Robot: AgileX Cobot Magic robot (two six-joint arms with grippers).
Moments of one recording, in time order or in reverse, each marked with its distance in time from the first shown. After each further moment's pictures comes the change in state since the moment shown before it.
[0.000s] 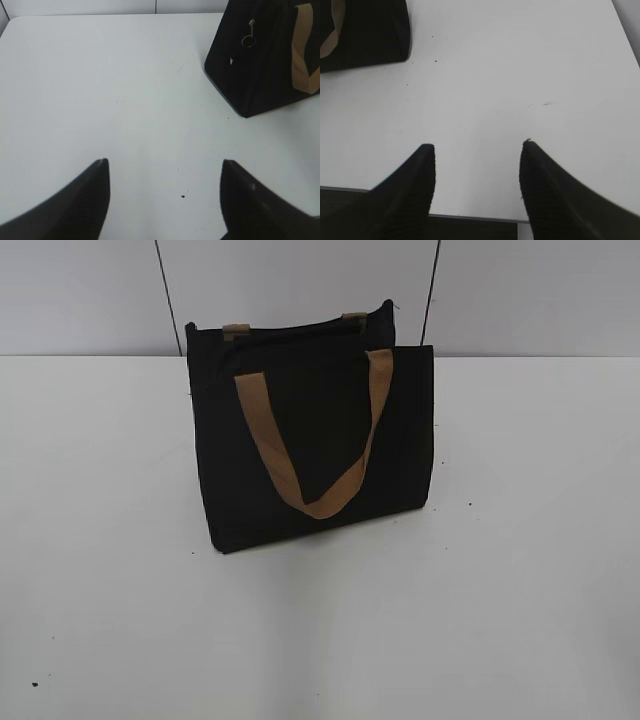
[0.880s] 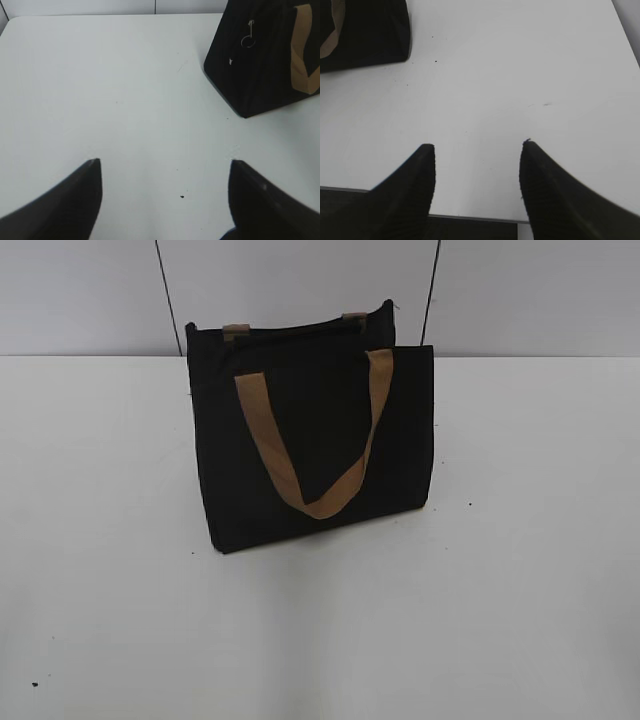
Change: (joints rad) left arm 0.000 0.000 0.000 -0.002 0.000 0.000; right arm 0.000 0.000 0.000 0.000 0.000 0.001
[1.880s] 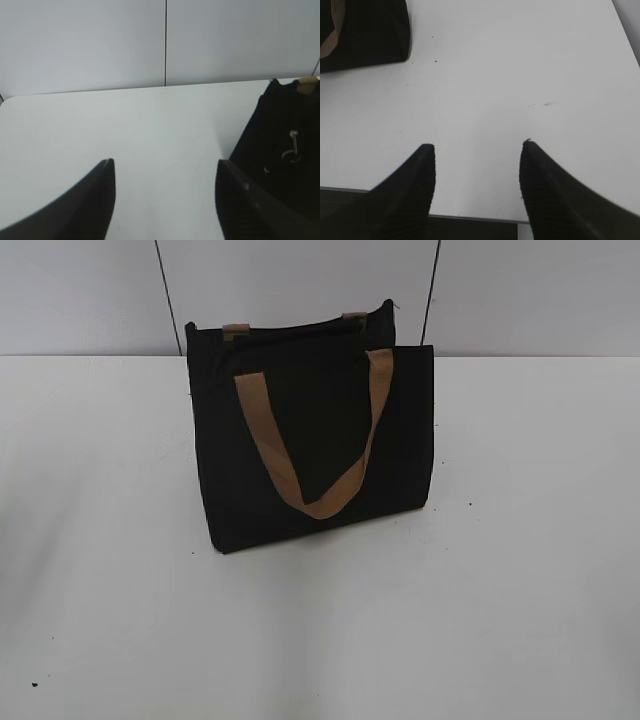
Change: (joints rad) left arm 0.000 0.802 -0.027 0.011 -0.909 0.049; right arm 0.000 0.000 0.000 0.000 -0.001 0.000
